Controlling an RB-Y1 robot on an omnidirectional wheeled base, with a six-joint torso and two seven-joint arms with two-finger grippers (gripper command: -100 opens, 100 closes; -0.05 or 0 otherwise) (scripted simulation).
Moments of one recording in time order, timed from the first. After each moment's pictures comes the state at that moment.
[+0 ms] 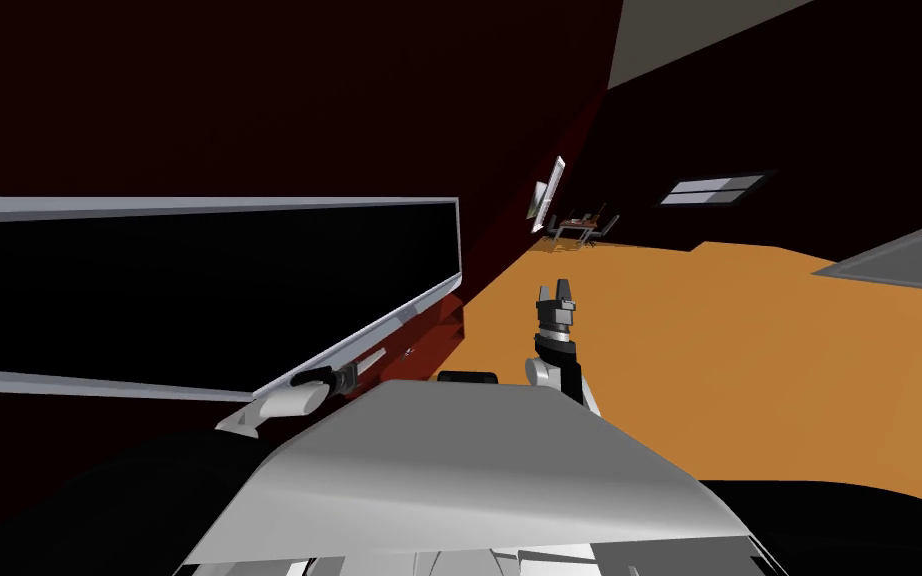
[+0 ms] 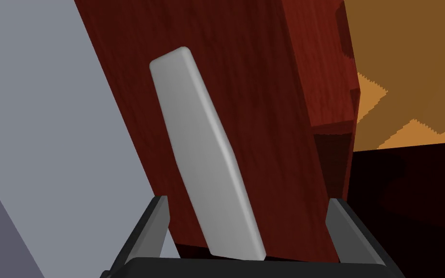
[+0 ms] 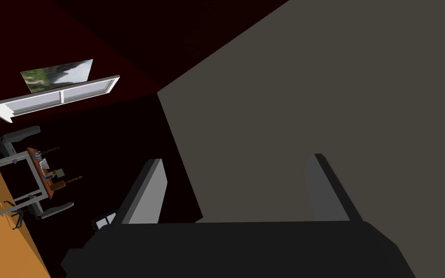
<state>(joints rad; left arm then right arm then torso) 0.58 1.04 -0.09 -1.53 0.87 0.50 0.48 0.49 0.03 0.02 -2.21 -0.02 -0.51 0.09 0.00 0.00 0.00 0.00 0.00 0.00</state>
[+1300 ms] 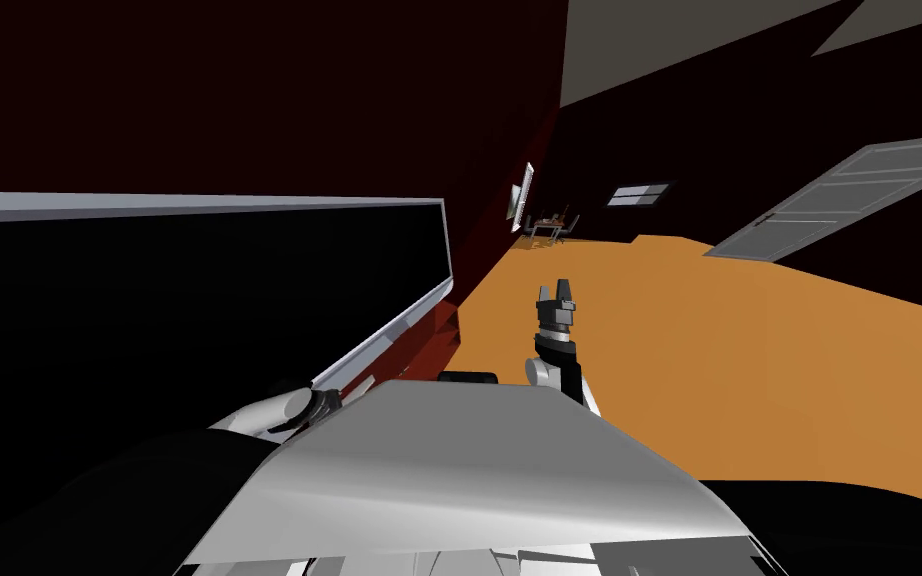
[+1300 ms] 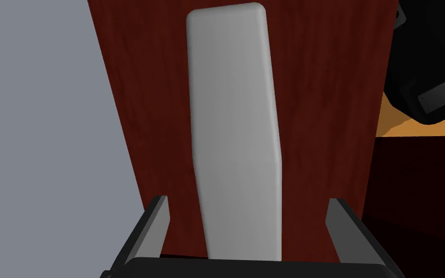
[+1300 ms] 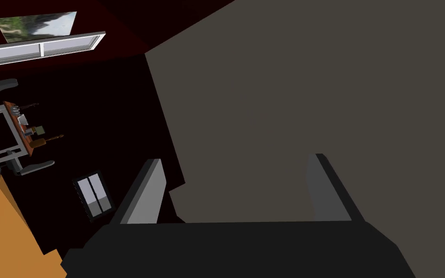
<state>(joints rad) 0.62 1.08 -0.08 -1.41 1.16 0.77 0.60 0.49 0.03 0.02 -2.21 -0.02 -0.51 0.09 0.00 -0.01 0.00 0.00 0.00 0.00</state>
